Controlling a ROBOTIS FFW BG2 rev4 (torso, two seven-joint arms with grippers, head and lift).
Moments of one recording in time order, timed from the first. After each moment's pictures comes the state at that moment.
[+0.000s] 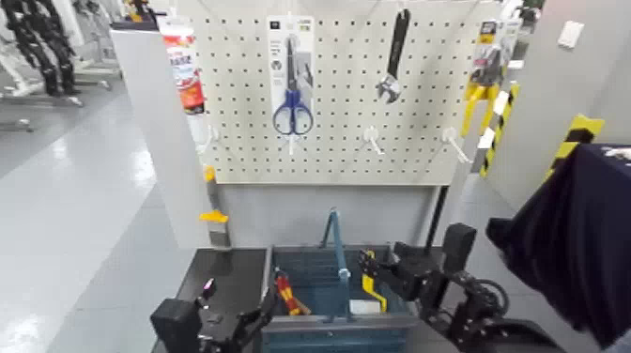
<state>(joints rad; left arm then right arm) 0.16 0.12 -0.19 -1.60 0.20 -0.16 -0.07 -0.17 -0.10 0.09 -1.38 -0.35 0.21 0.51</state>
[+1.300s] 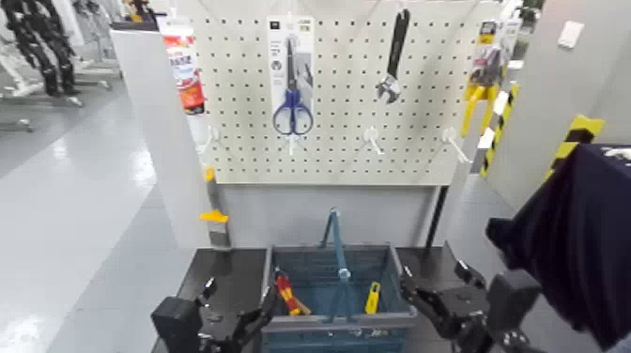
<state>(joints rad) 0.16 0.13 -0.19 -1.60 0.20 -0.16 -0.08 0.20 -0.09 0.04 -1.77 -0.17 0.02 0.15</state>
